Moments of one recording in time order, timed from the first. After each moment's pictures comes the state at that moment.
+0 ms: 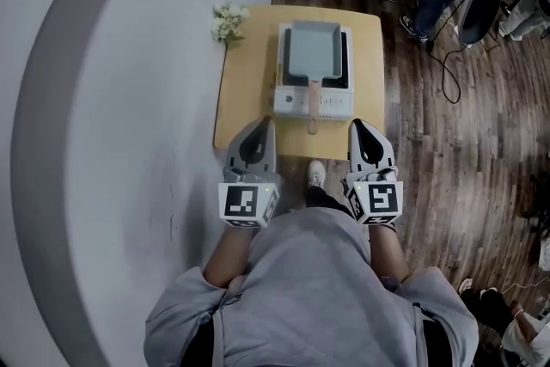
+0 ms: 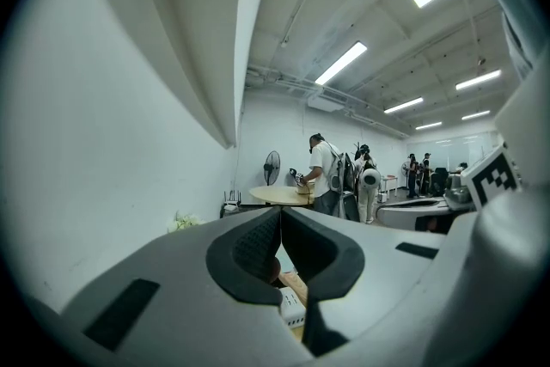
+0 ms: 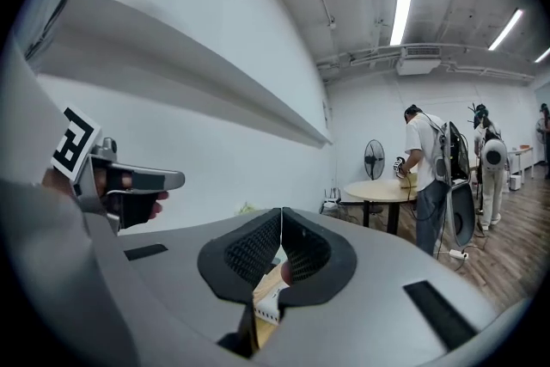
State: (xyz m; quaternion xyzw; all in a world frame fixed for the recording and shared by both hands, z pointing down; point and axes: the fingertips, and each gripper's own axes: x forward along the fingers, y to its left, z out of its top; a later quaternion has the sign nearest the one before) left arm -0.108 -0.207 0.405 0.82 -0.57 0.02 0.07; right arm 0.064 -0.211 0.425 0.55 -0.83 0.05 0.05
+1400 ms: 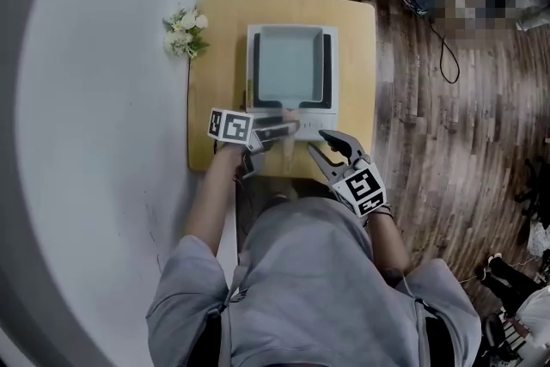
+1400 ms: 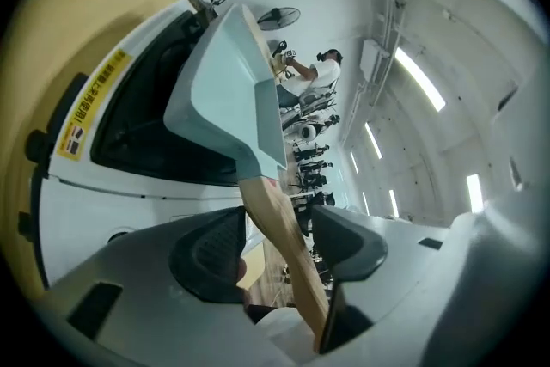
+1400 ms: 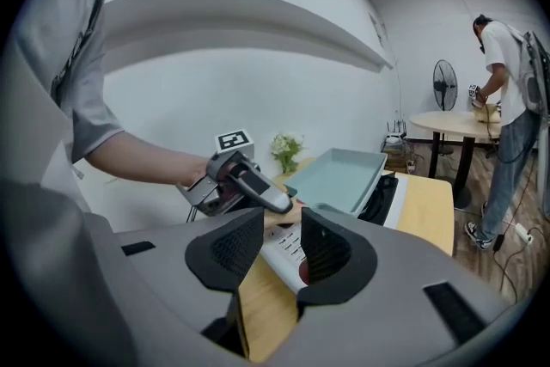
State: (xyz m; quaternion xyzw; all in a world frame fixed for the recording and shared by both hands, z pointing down) left arm 0.006 -0.324 0.639 0.76 -0.13 0.08 0.64; right arm 0.043 -0.289 0.571 0.32 -0.91 0.19 0.20
